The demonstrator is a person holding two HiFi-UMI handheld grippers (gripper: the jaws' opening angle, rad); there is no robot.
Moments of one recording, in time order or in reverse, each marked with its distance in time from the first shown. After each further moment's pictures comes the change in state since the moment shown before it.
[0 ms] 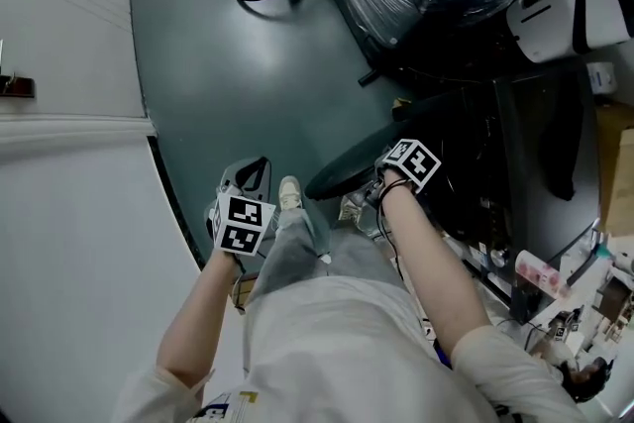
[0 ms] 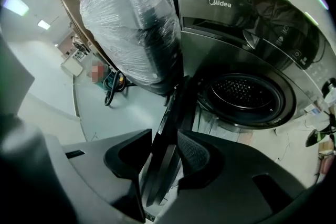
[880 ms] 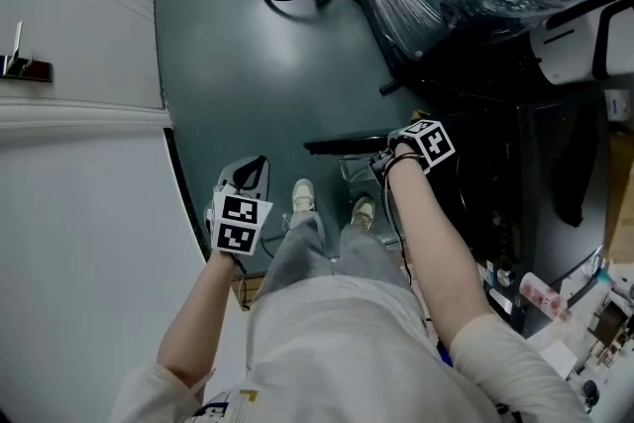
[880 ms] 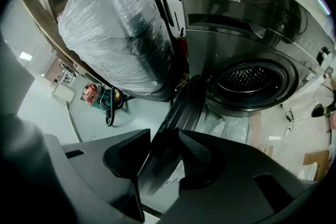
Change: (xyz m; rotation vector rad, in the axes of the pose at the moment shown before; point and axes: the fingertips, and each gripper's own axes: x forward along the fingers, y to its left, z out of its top) left arm -0.027 0.059 0.007 -0.084 0.004 0.066; right arm 0.023 0.074 0.037 0.275 -0.030 0.005
